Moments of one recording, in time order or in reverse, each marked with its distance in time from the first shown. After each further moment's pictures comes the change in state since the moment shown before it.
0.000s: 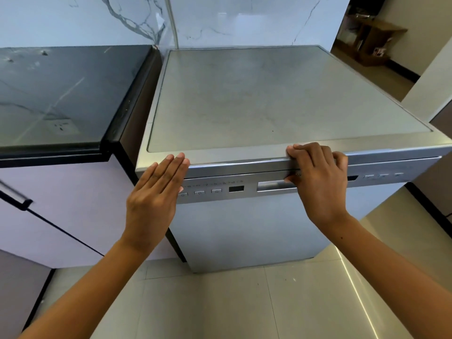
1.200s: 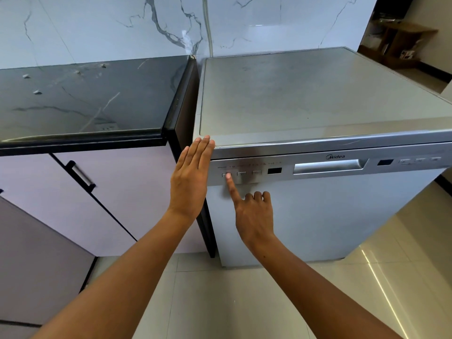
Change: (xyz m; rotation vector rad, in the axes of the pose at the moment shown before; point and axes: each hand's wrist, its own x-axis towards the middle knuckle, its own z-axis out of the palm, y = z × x) left_hand -0.016 -0.016 -0.010 0.018 -0.023 -0.189; right_hand -0.063 -0.195 0.035 0.063 -0.587 -0.016
